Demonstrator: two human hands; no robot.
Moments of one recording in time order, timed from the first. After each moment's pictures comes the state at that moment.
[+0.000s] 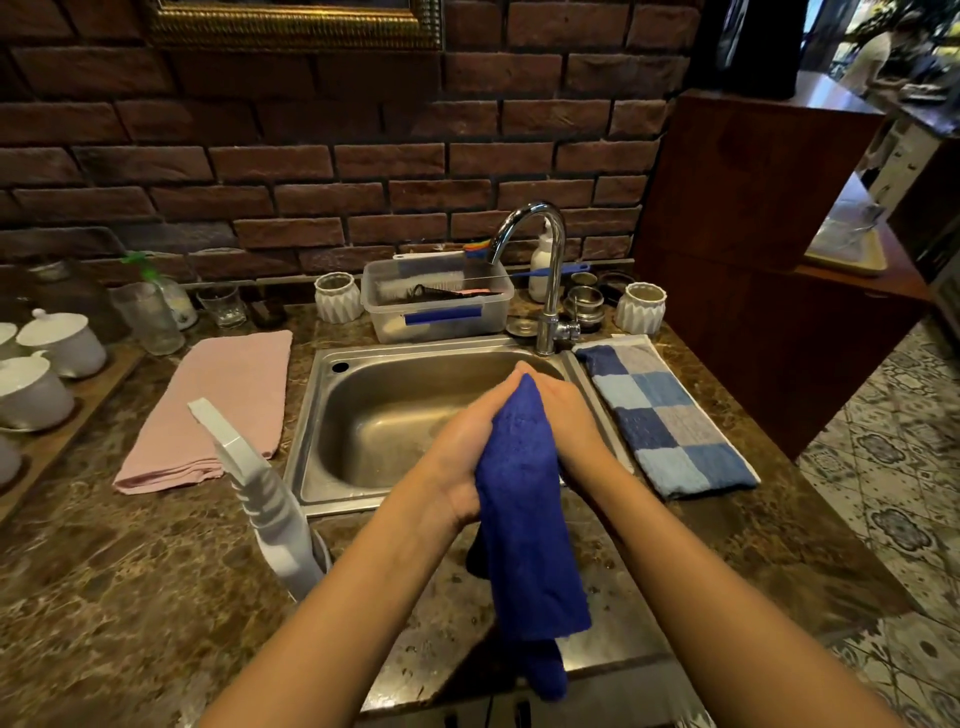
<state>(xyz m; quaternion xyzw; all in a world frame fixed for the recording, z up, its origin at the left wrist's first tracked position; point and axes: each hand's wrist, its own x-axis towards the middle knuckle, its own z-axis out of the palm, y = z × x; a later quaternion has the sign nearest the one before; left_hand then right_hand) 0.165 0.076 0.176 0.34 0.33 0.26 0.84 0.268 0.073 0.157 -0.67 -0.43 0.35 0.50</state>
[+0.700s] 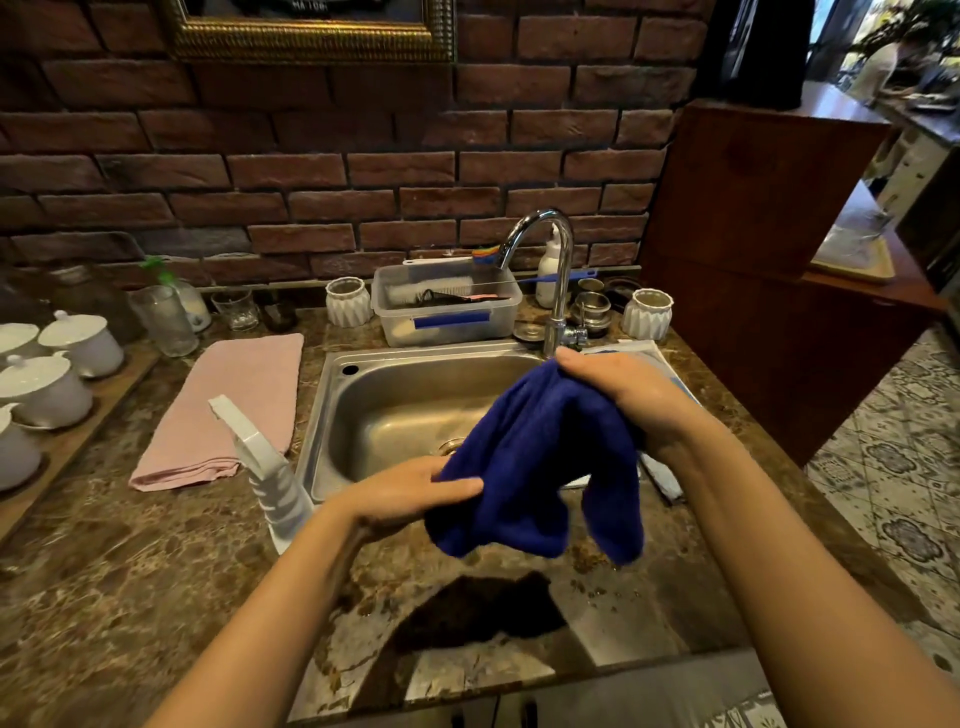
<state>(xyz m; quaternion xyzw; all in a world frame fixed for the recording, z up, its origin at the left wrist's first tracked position) 0.091 0.113 0.115 0.65 0.29 0.09 0.70 0.314 0.050 0.192 -0.63 -0.47 0.43 0.45</state>
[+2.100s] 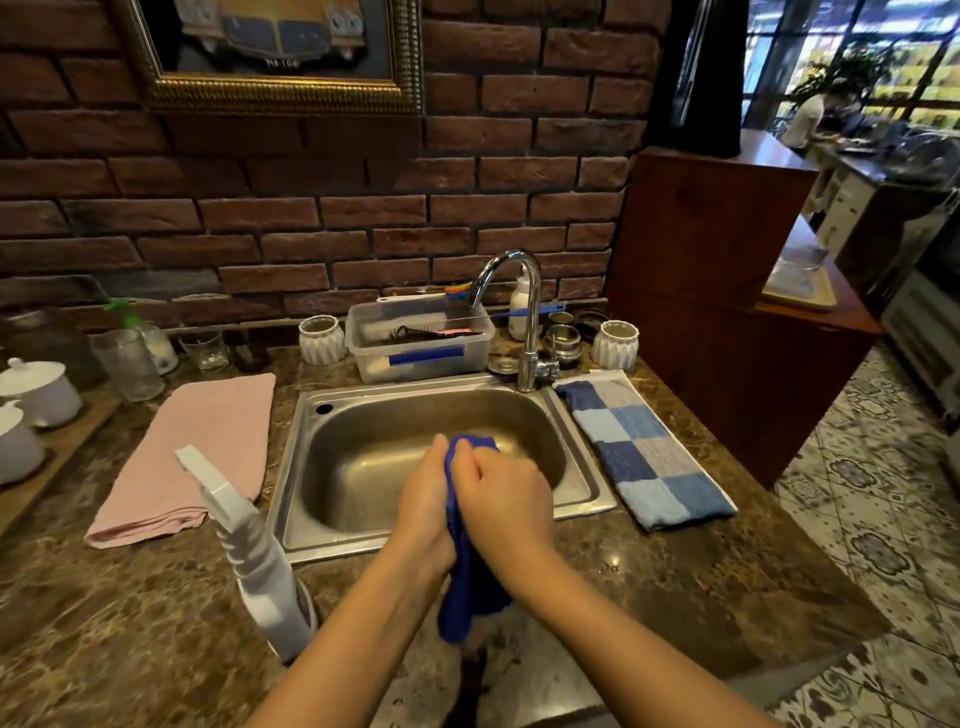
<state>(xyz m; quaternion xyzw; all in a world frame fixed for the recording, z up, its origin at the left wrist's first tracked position) 0.154 0.076 0.157 0.24 0.41 0.41 0.78 0.213 0.042 0.155 -0.75 -0.54 0.07 0.38</state>
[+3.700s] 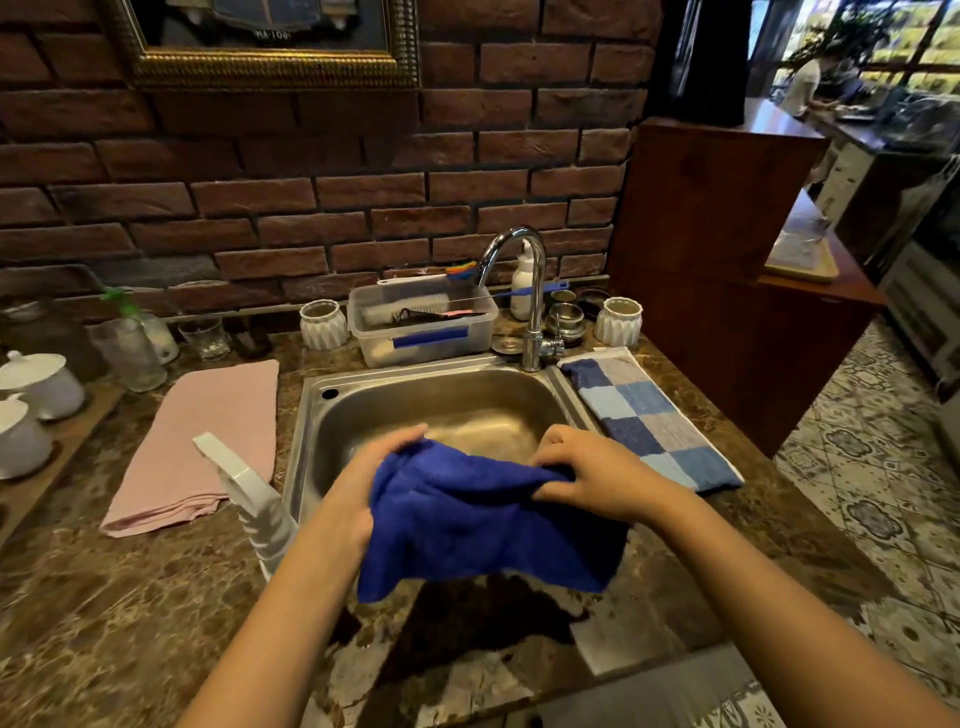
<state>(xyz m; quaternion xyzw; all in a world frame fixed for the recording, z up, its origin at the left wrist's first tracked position) 0.090 0.122 0.140 0.40 0.35 0.29 0.80 0.306 0.034 0.152 -0.65 -0.73 0.19 0.09</state>
